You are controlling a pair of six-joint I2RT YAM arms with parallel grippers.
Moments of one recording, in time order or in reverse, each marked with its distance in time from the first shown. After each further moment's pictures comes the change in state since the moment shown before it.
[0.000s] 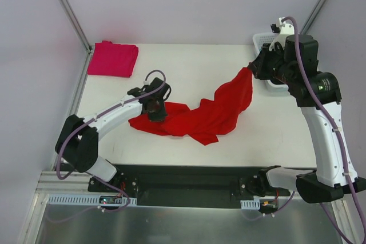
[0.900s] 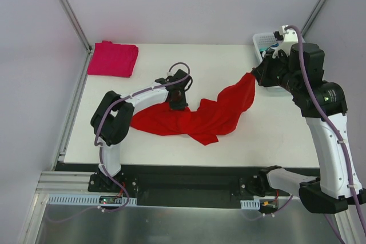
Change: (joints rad) left arm -0.053 0.454 0.326 0.163 0.031 0.016; right arm 0.000 -0.088 -0.075 0.000 0.005 -0.045
